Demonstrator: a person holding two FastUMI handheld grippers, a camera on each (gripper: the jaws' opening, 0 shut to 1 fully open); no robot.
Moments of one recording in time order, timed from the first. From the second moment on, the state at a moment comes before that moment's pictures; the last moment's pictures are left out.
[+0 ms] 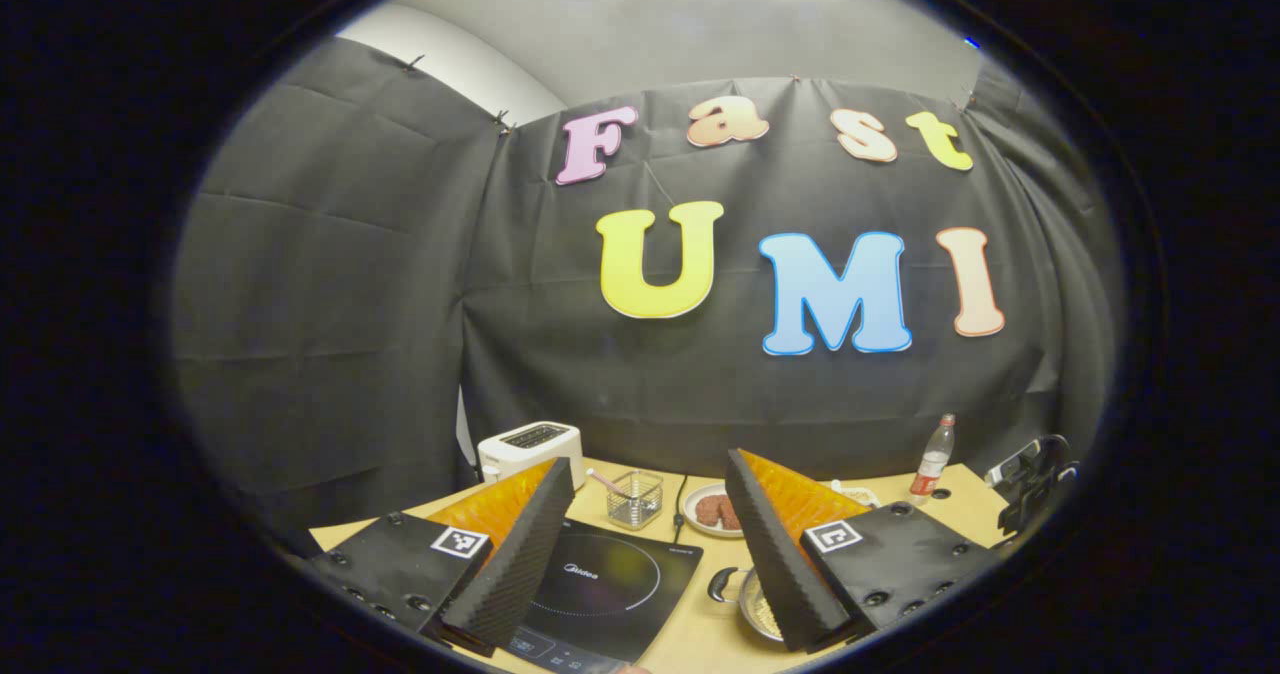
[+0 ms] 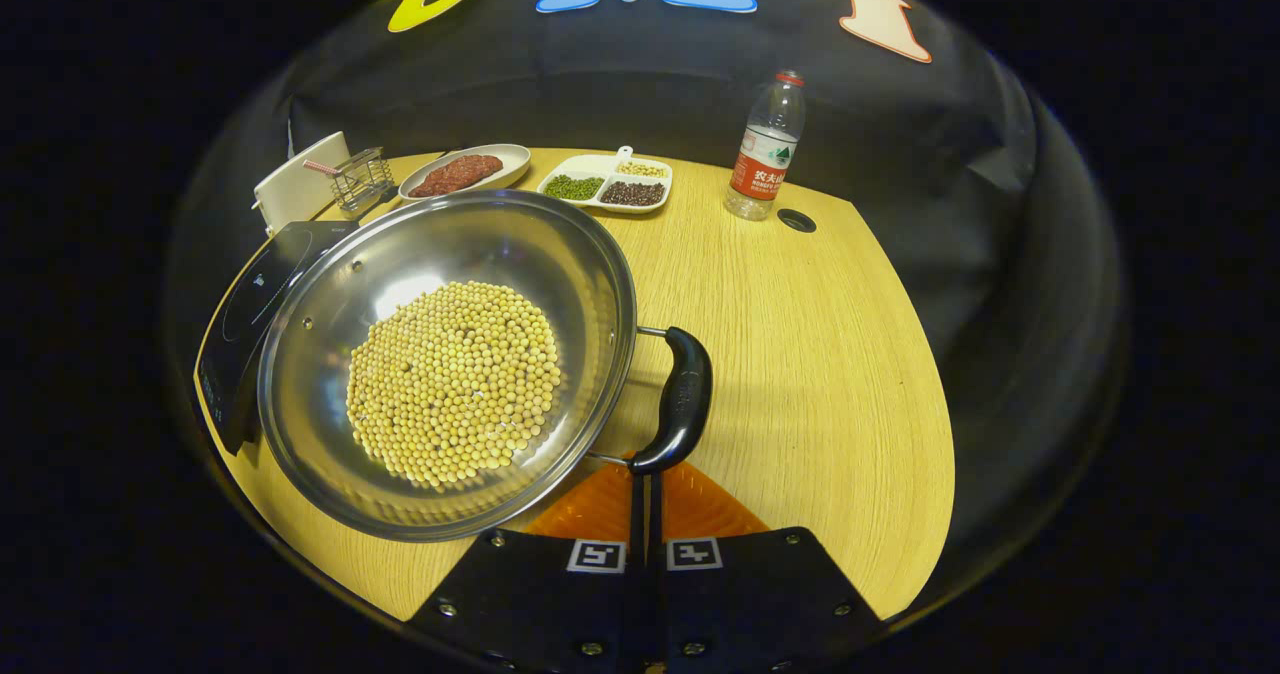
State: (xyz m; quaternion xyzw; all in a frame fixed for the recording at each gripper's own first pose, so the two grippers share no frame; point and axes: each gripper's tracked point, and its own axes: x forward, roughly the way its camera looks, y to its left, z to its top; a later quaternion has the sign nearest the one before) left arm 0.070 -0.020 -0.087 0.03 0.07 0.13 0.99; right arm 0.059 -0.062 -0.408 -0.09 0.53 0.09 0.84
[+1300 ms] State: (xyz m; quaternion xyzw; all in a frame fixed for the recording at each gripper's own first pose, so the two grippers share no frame) left arm 0.141 -0.072 -0.282 0.00 0.26 0.00 0.96; right arm 0.112 -0.059 -0.320 -0.03 0.35 0.04 0.94
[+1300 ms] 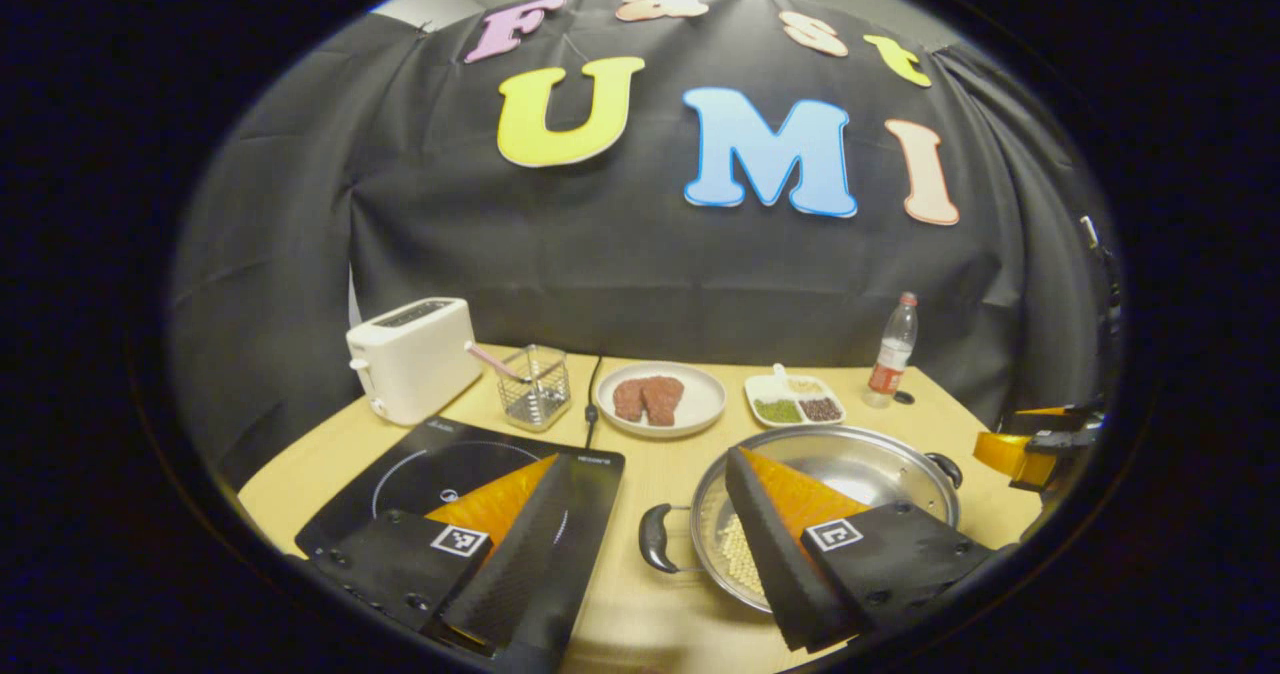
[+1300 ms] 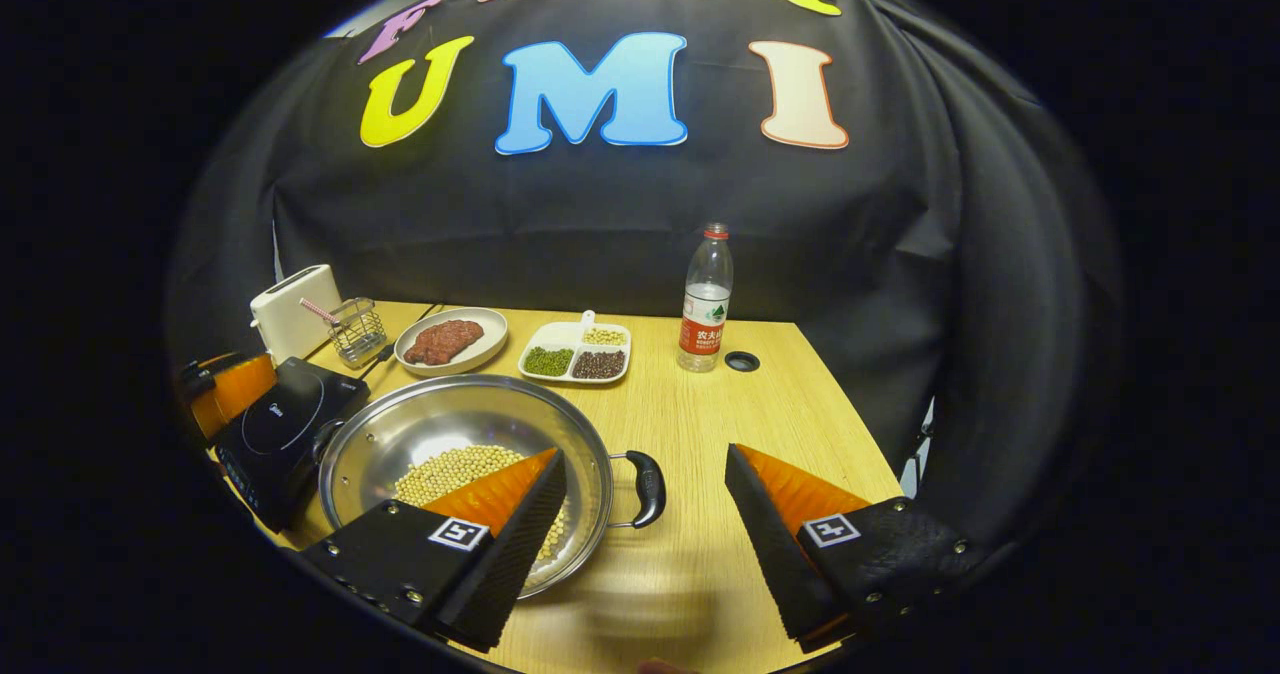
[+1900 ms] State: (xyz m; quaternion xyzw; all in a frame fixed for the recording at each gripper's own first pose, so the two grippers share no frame) left arm 0.148 -0.088 -0.383 -0.01 0.39 -0.04 0.92; right arm 0.121 -0.053 -0.364 -0.05 0.40 0.04 0.91
